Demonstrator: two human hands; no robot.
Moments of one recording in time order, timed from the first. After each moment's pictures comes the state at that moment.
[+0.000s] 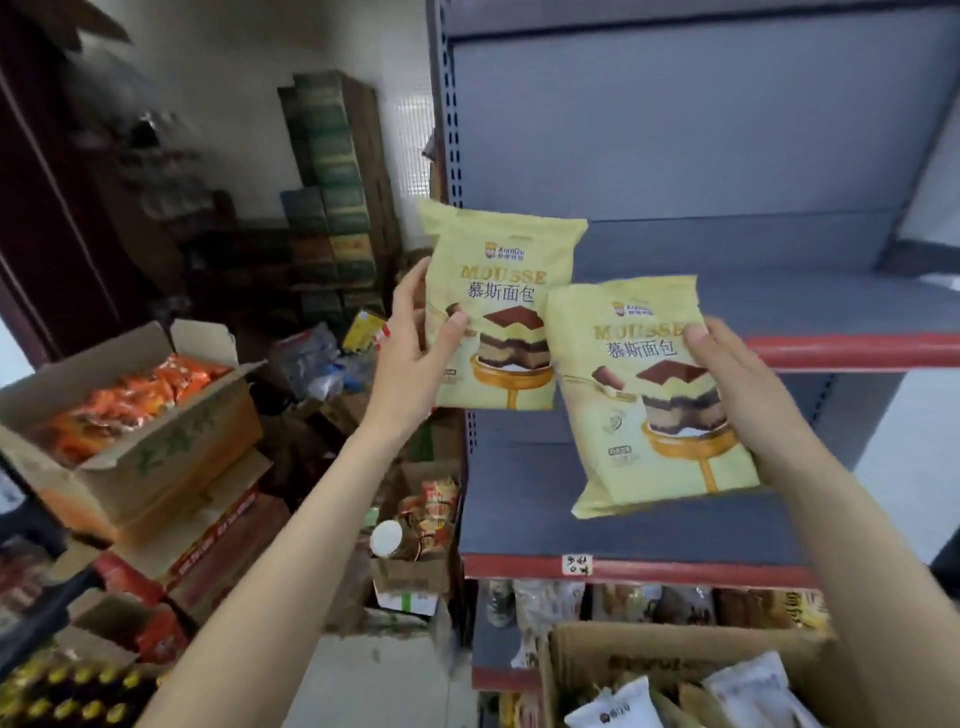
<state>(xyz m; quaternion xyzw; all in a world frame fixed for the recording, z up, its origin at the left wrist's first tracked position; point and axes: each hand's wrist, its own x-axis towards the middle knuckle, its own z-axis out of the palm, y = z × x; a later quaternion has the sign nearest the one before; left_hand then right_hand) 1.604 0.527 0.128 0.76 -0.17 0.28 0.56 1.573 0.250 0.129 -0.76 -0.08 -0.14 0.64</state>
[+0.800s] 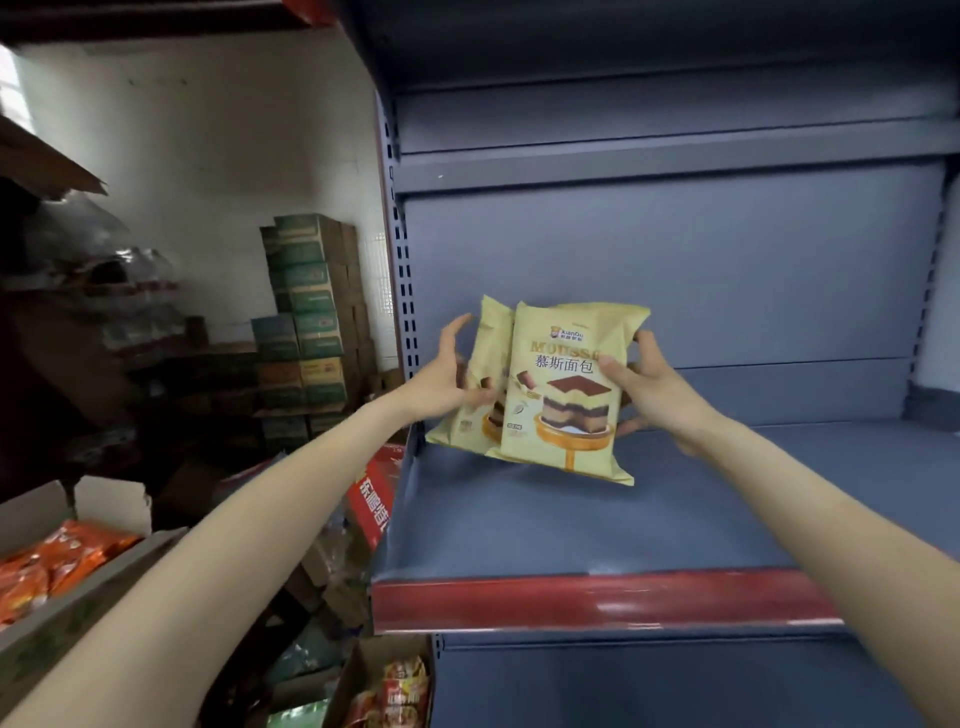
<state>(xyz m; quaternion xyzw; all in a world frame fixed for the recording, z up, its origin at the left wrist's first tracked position) 1.886 0.501 0.227 0.87 -0.26 0.09 0.42 1.819 0.248 0.220 -0.78 -0.14 -0.13 0.60</state>
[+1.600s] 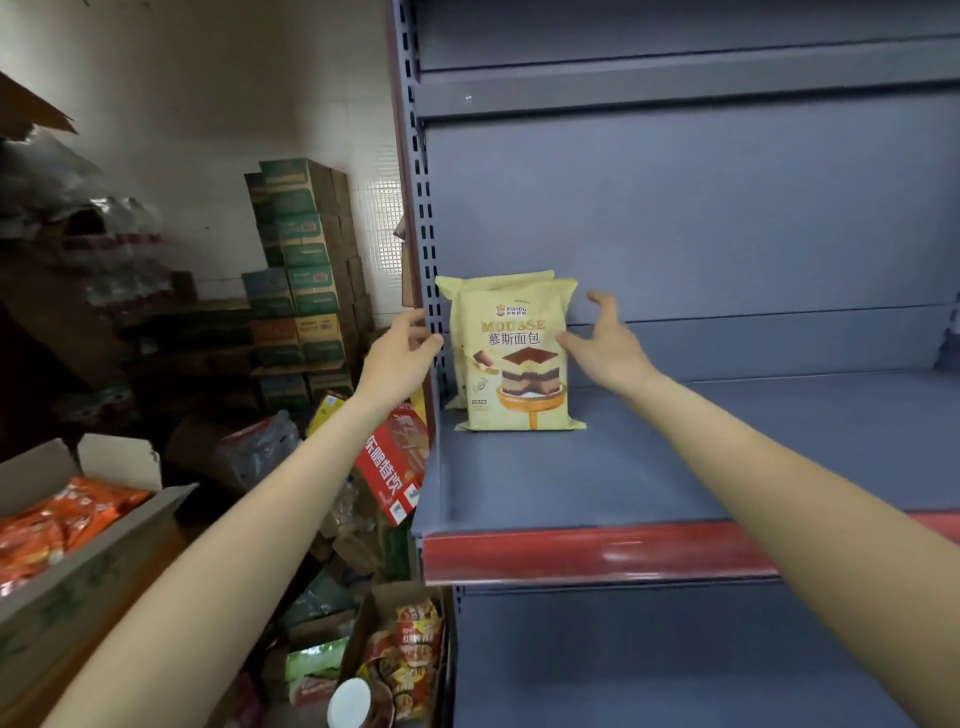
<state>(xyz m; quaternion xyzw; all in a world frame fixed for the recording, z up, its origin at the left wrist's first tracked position) 1.864 0.555 0.199 0.87 -0.07 0.23 0.42 1.857 0.328 0.204 -0.86 -0.04 -0.17 0.48</state>
